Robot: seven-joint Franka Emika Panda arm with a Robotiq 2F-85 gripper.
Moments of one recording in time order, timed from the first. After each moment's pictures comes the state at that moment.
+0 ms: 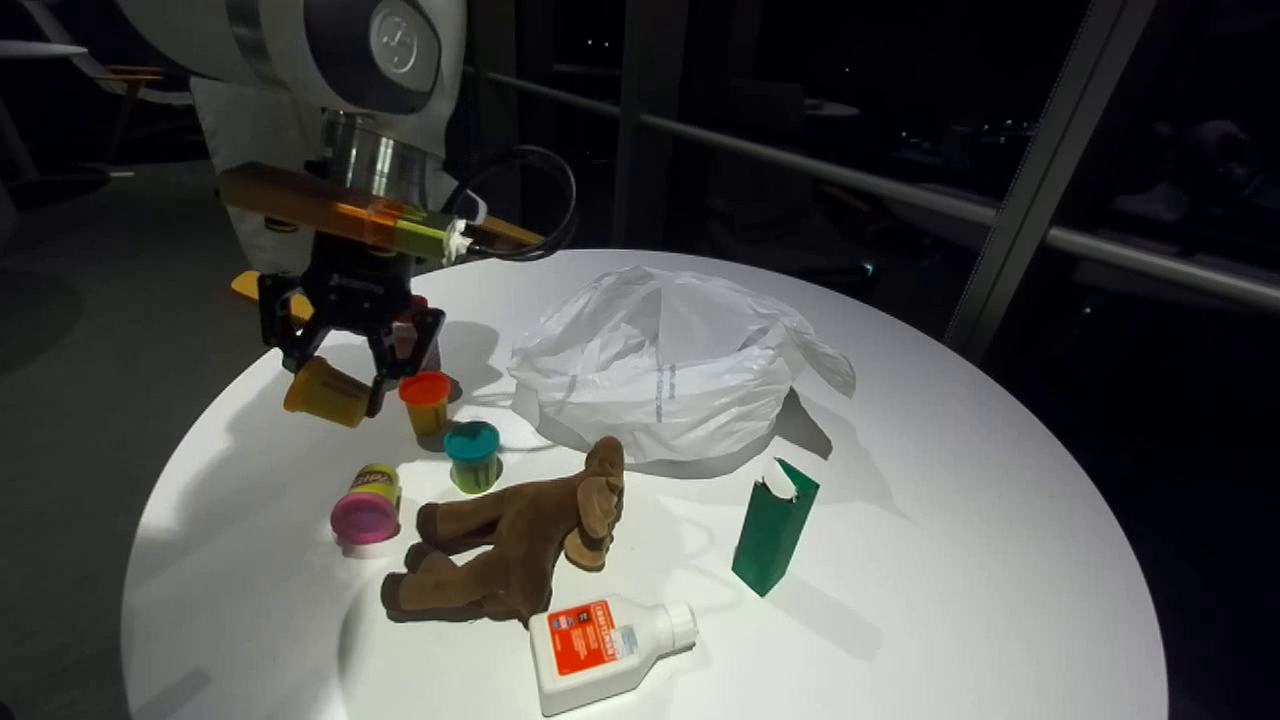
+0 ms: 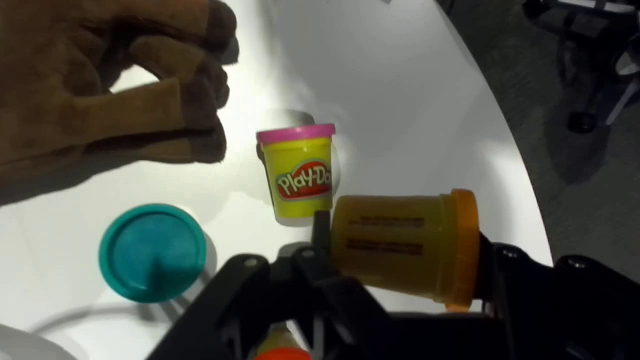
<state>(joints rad) 0.11 0.51 0.20 -2.02 0.01 2.15 -0.29</state>
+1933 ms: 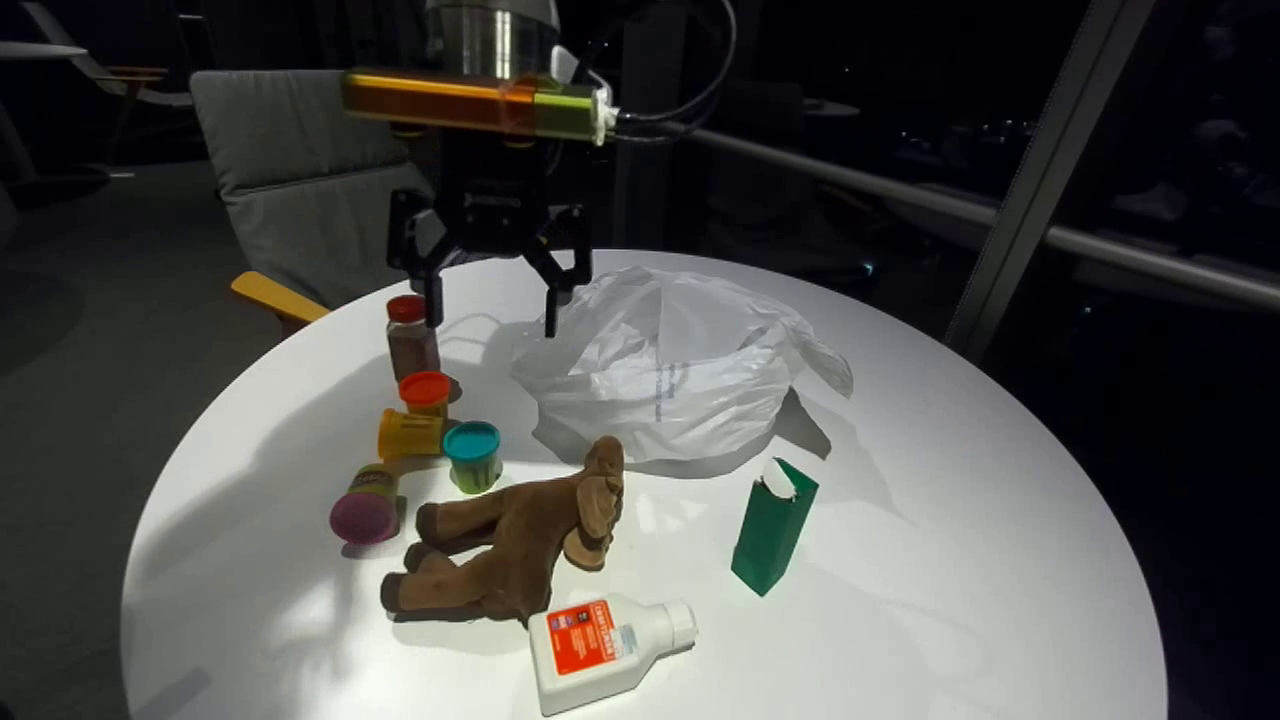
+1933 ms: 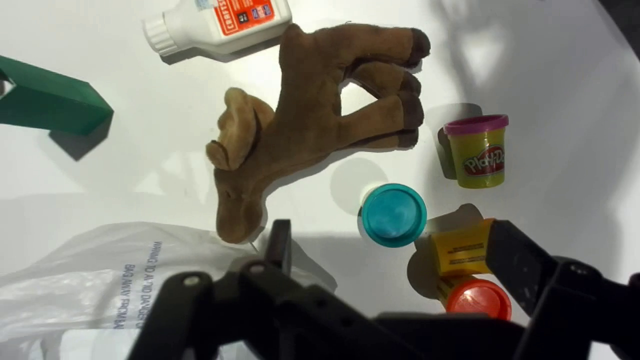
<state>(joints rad) 0.06 0.33 0.07 -2.06 -0.13 2.17 -0.27</state>
